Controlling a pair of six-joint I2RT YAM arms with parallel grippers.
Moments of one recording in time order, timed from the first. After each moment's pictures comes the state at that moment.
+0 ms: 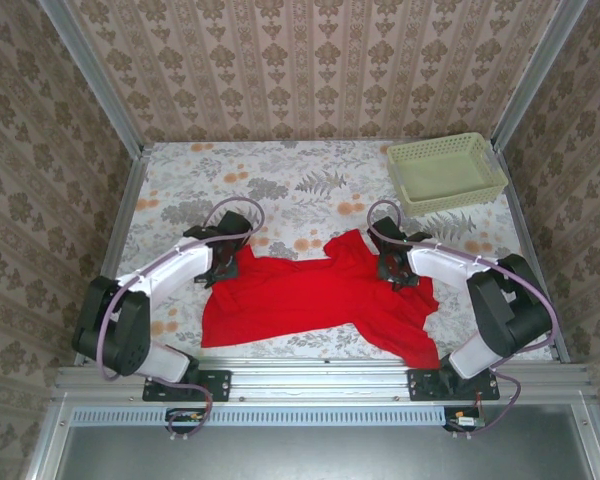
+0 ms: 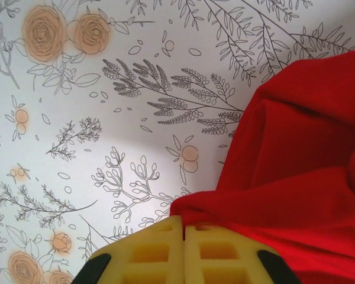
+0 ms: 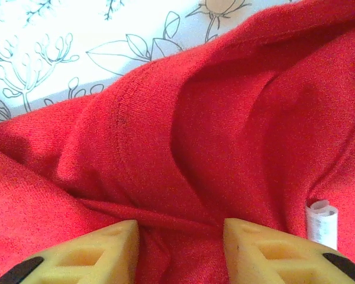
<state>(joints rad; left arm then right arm) -0.49 1.43 0.89 -0.87 -0.39 -0.56 0.43 1.55 0.84 -0.63 0.27 0.75</state>
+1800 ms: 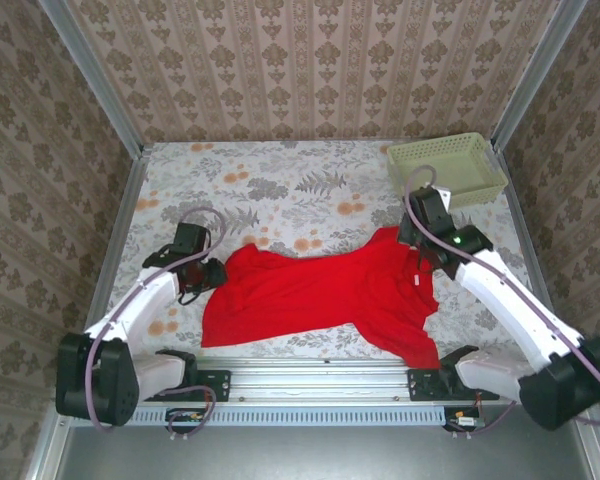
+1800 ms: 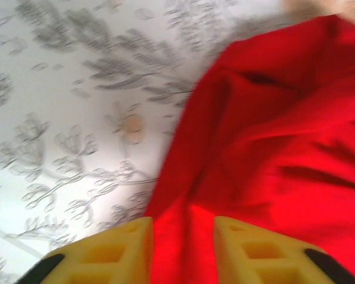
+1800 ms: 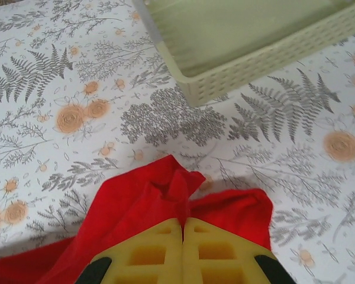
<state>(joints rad) -0.24 1.17 0.68 -0.70 0.04 -0.49 0.39 1.11 0.99 -0.73 0.41 0.55</state>
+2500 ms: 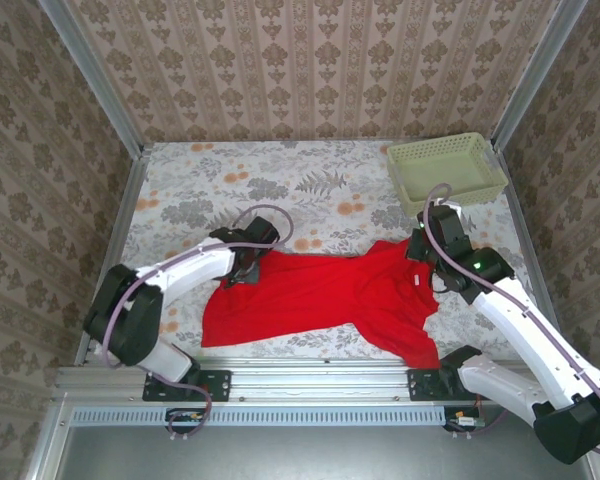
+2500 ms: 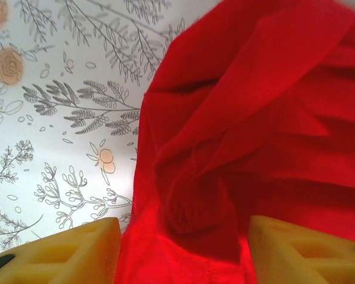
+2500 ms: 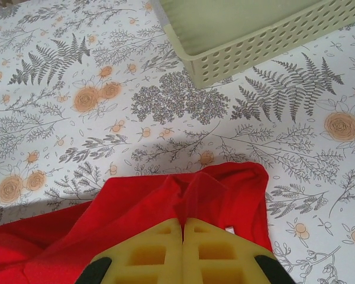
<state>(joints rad) -0.68 1.54 0.95 -0.86 -0.40 -0.55 0.40 0.95 0.93 -0.78 0.36 0.55</state>
